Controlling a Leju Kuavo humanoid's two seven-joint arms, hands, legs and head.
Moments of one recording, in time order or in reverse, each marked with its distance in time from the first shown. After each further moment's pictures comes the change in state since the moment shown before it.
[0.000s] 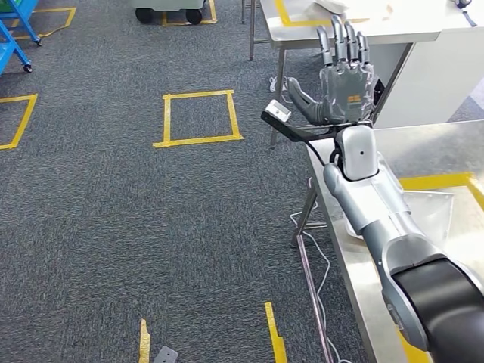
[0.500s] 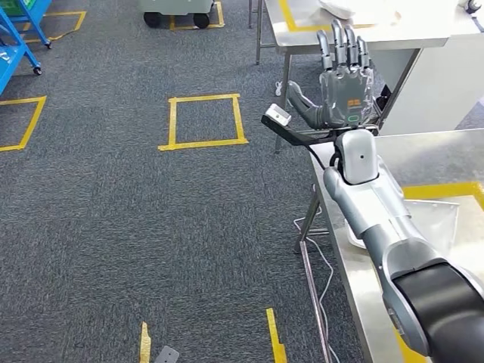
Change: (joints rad) left arm -0.003 -0.004 0.001 0.000 -0.003 0.002 0.001; right arm 0.010 -0.010 0.001 -0.005 0.002 0.000 0.001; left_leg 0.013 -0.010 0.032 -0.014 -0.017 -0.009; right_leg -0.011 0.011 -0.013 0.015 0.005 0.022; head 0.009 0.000
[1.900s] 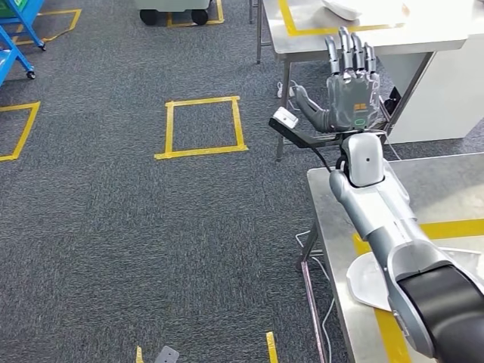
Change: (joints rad) left arm 0.005 0.001 0.002 0.000 -0.001 0.005 0.002; right arm 0.017 -0.011 0.004 0.001 -0.002 0.000 0.002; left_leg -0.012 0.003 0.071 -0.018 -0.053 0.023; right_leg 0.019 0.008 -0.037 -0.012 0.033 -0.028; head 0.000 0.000
